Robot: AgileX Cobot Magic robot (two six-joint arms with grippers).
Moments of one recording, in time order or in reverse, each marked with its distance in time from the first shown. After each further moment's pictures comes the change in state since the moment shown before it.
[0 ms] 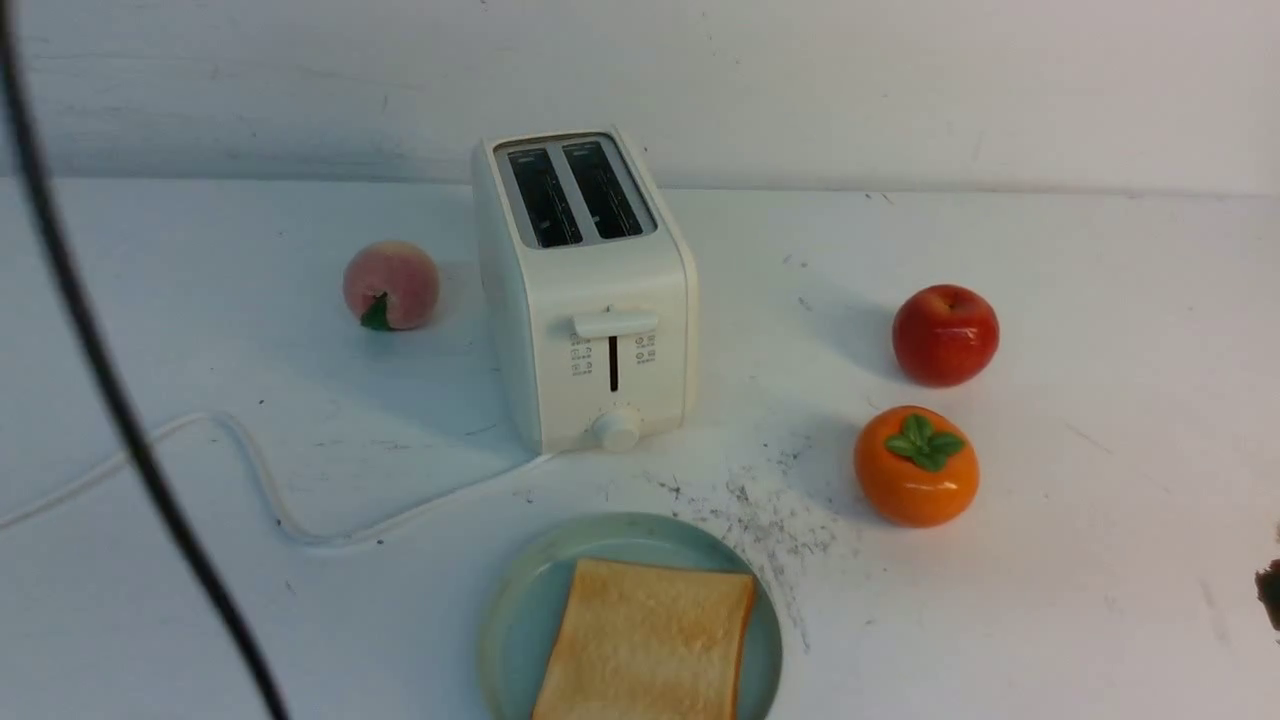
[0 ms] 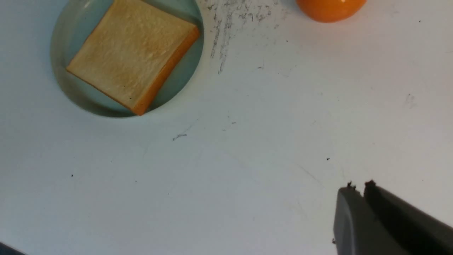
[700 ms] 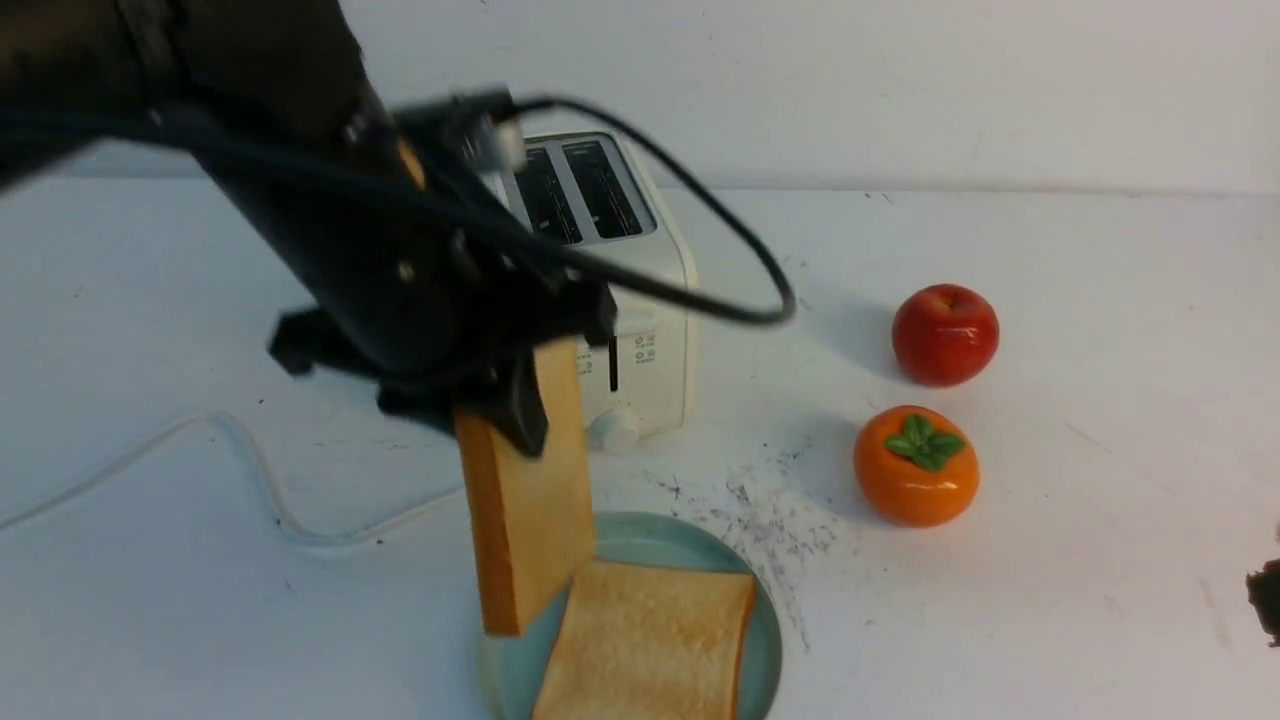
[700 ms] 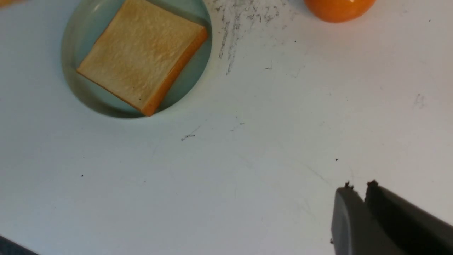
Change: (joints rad) right arm 0.000 0.000 0.000 0.015 0.000 0.000; left arm 0.004 -0.194 0.797 -0.723 0.222 0.416
